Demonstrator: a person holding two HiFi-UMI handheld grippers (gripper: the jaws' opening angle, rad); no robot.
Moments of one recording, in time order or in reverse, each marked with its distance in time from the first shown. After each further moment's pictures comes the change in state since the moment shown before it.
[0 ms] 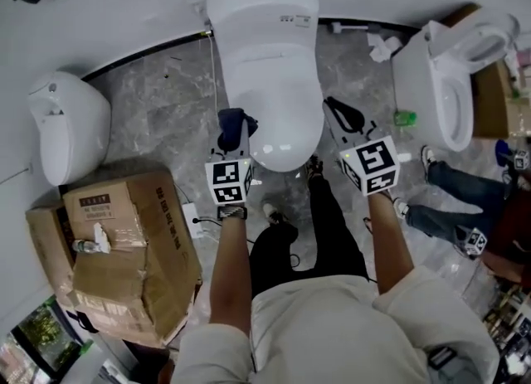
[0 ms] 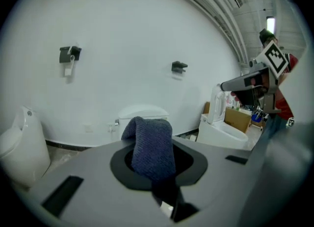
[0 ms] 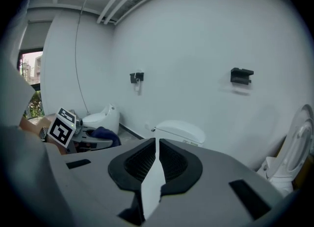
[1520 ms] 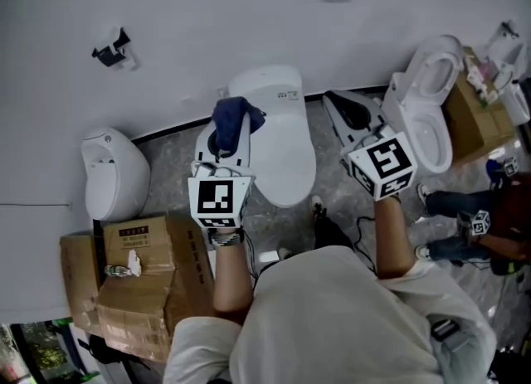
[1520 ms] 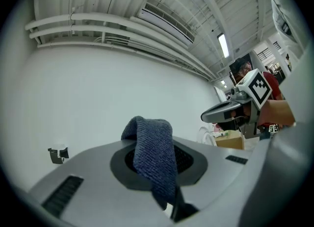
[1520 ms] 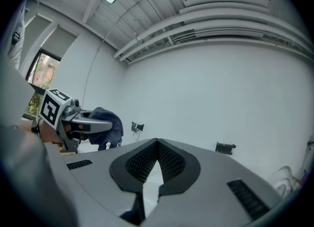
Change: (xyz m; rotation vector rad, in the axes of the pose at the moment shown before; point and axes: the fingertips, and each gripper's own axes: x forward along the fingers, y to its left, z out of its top) left arm -0.268 -0.132 0.371 0.355 -0.545 -0.086; right arm -0.246 0.035 0.286 -0.151 -0.425 -0.079
